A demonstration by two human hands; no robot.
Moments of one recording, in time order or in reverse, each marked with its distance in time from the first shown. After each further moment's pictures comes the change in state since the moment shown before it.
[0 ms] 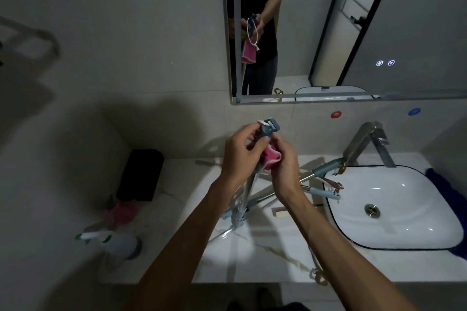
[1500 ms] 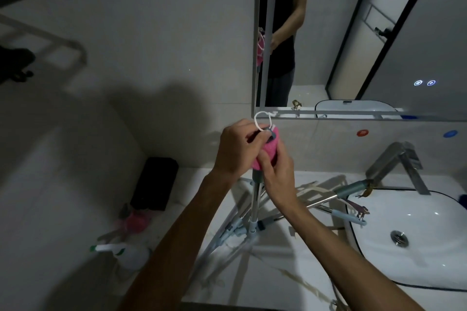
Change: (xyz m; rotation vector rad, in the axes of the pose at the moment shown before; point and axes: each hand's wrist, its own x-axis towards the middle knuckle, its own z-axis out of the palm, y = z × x) left_hand 0.060 -0.001 -0.070 0.285 0.059 0.271; right_hand 0.040 0.025 0.061 -0.406 -0.109 -0.377
